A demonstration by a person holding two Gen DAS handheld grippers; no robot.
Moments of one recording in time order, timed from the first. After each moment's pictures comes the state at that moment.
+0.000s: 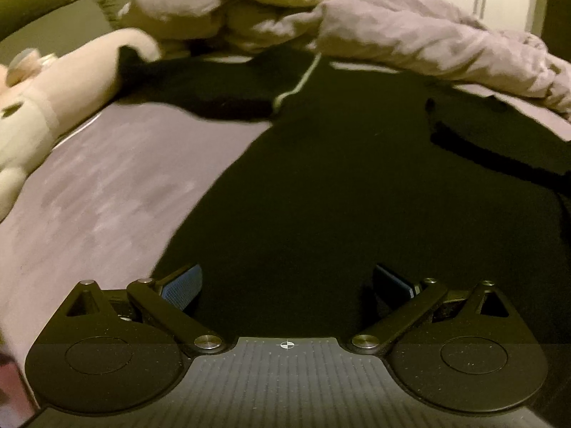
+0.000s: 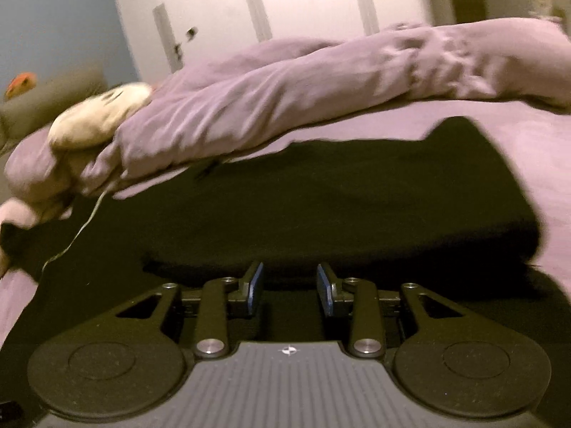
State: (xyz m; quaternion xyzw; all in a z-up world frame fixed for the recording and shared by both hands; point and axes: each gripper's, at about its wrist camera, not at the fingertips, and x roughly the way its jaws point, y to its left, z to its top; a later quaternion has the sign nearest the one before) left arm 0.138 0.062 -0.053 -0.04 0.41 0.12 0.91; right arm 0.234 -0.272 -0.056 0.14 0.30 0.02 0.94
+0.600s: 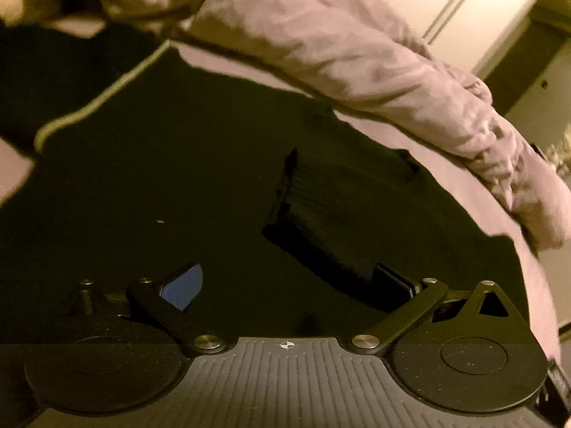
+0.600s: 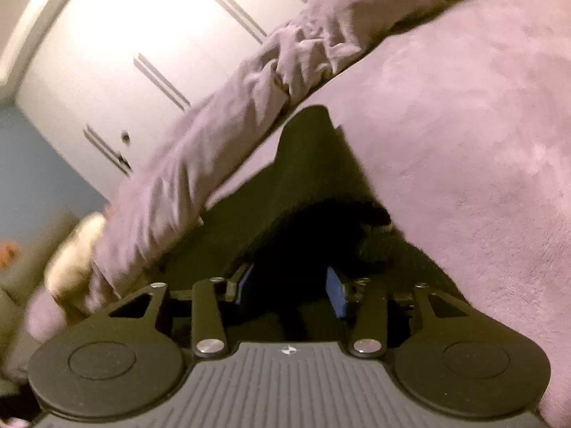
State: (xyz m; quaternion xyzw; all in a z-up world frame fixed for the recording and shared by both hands) left arm 0.313 0.003 -0.061 -0.23 0.43 -0.02 0.88; right arm 0.207 -0.400 -0.090 0.40 0.24 -0.02 0.88
